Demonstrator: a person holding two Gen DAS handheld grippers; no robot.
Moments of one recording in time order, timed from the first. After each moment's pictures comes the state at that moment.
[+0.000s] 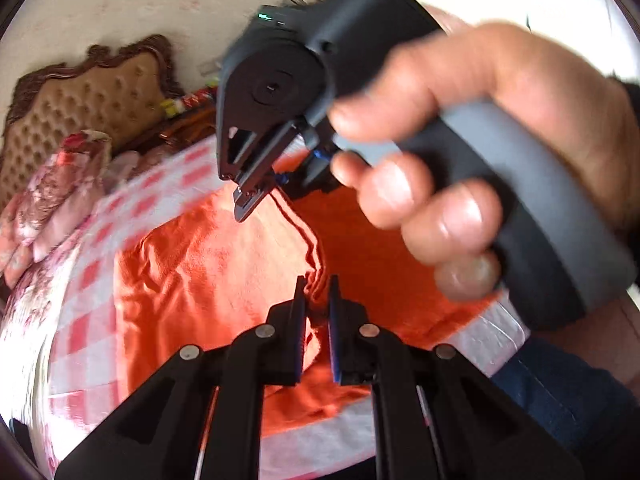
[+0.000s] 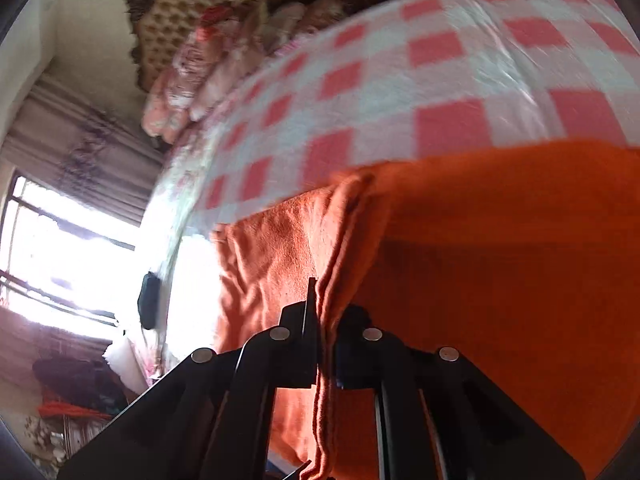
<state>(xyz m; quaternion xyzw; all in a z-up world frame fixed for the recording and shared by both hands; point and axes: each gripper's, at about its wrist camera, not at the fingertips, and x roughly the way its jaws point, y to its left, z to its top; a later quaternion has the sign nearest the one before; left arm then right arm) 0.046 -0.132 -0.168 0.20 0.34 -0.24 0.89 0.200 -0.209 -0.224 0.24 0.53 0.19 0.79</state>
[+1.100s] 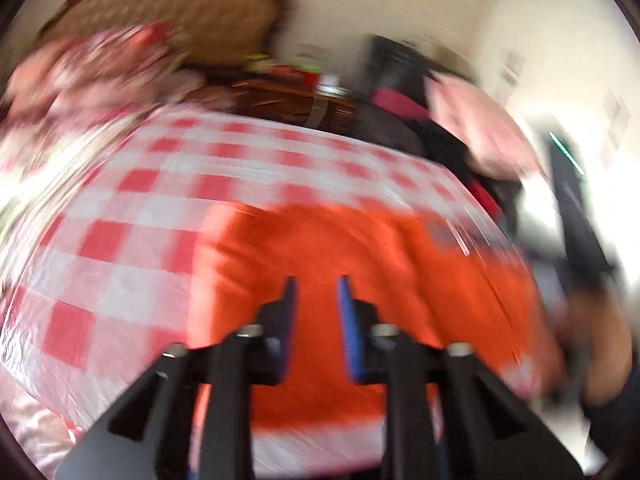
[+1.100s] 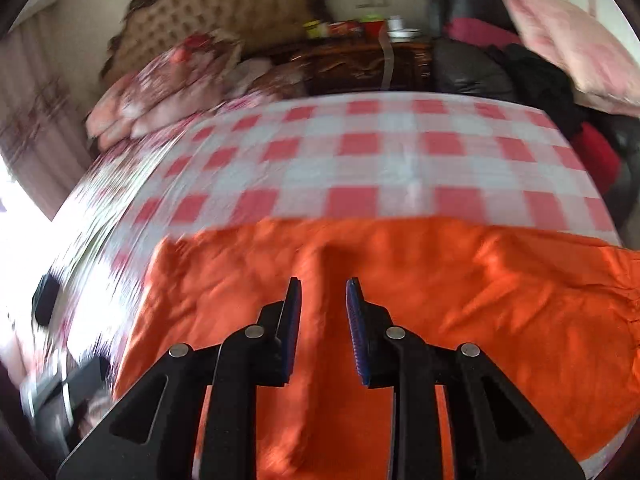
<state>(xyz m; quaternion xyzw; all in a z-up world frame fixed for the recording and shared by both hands) 0.112 0.032 -0.135 -0.10 0.37 -0.17 0.91 0.134 -0.202 -0.183 0.07 0.43 0.08 0.90</state>
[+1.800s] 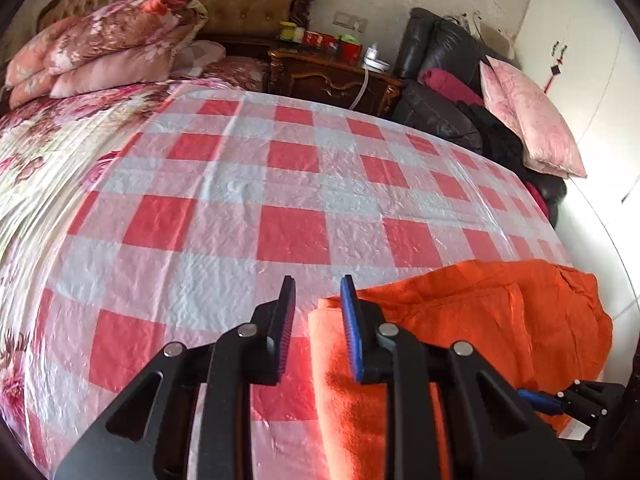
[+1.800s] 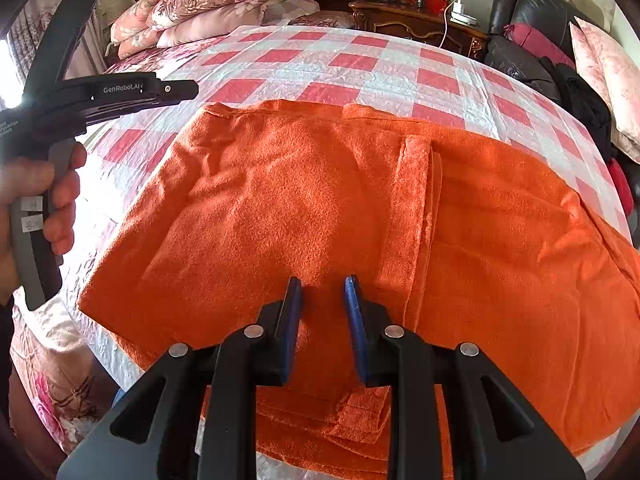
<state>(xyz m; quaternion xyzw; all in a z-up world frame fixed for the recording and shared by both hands) 0.250 0.066 -0.163 -0.07 0.43 -0.16 0.88 0.105 -0.135 -0.236 -0.05 0.48 0.09 0.87</state>
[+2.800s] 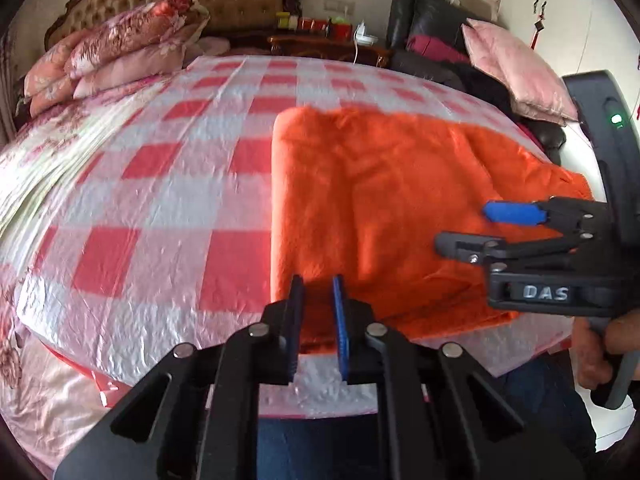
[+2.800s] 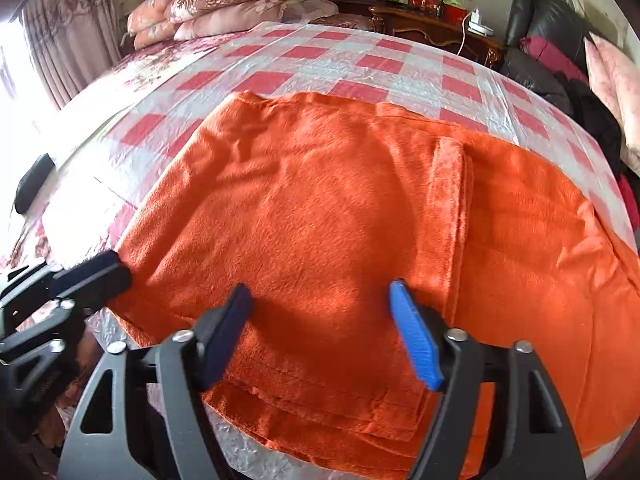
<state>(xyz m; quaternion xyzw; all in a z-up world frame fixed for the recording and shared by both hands) 0.063 0.042 -0.180 -0.02 0.43 -0.13 0.89 0.095 -0.115 -0.242 -0.07 0.48 0.11 0.87</state>
